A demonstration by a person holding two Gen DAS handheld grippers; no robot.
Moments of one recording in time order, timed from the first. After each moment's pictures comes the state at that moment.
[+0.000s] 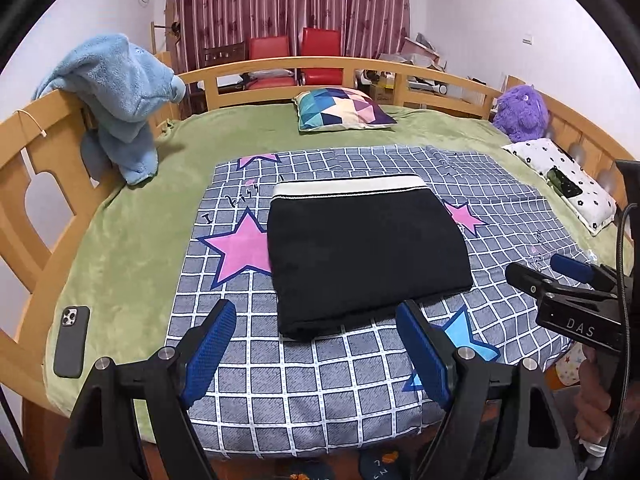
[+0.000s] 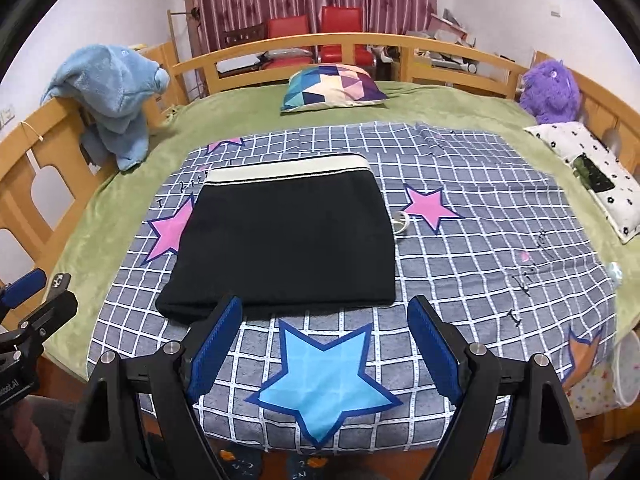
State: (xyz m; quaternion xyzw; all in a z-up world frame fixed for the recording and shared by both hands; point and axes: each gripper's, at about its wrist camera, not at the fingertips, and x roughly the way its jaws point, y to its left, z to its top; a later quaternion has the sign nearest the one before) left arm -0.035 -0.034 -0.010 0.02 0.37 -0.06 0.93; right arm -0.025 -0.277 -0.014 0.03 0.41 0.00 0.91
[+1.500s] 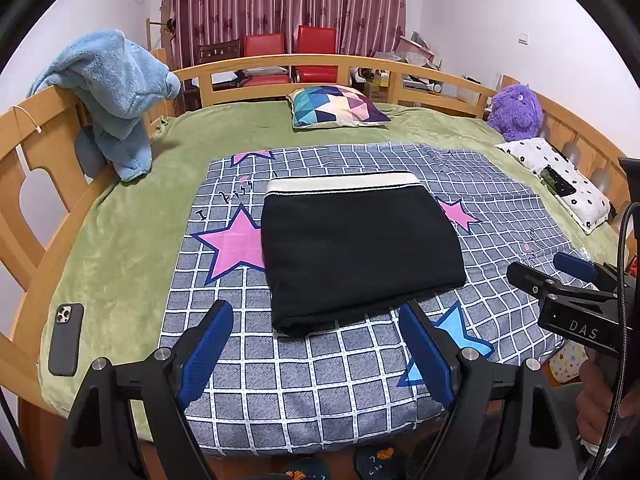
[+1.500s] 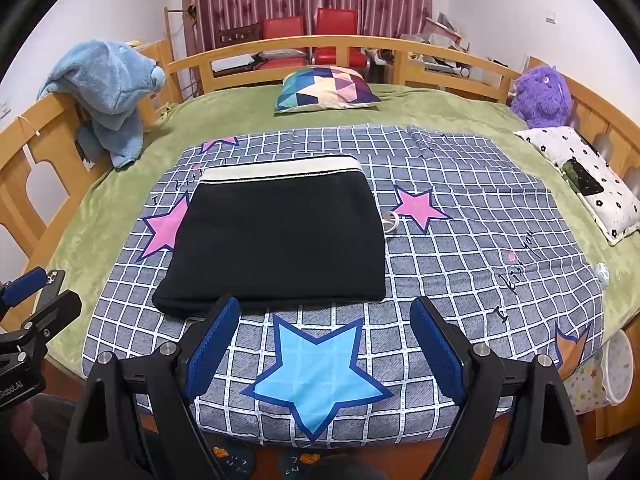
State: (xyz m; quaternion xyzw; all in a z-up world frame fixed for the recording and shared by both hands) left arm -0.039 -0.034 -0.011 0.02 0.37 -0.07 0.92; right arm -0.034 -0.275 -0.008 0.02 0.41 -0.01 0.91
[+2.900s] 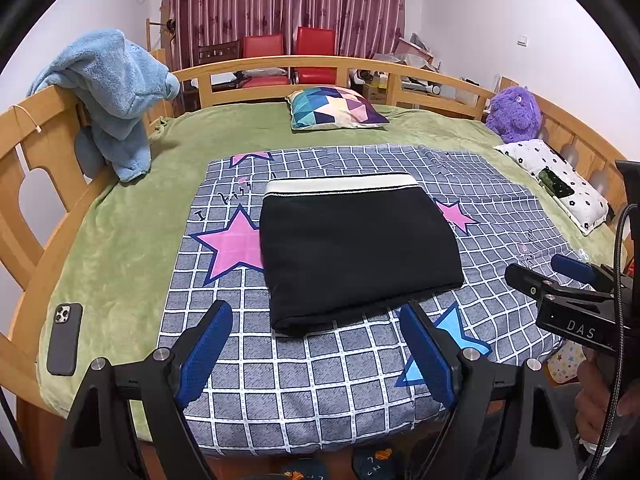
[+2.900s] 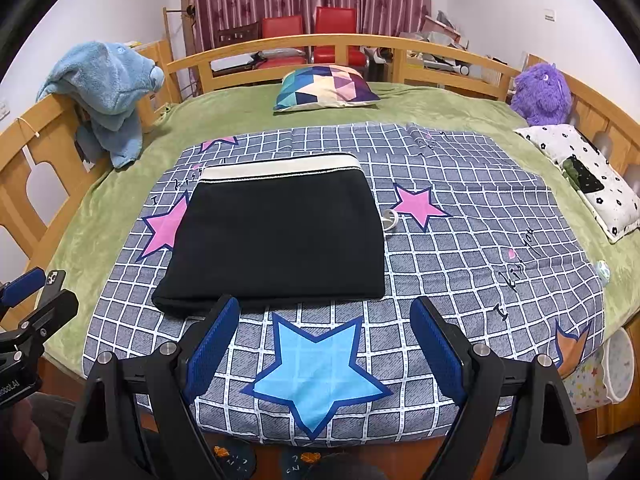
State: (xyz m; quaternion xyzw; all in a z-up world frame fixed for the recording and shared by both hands) left arm -0.040 -0.033 -0.009 0.02 0.37 -0.08 0.92; right arm -0.035 -0.280 -0.010 0.02 0.41 -0.01 0.91
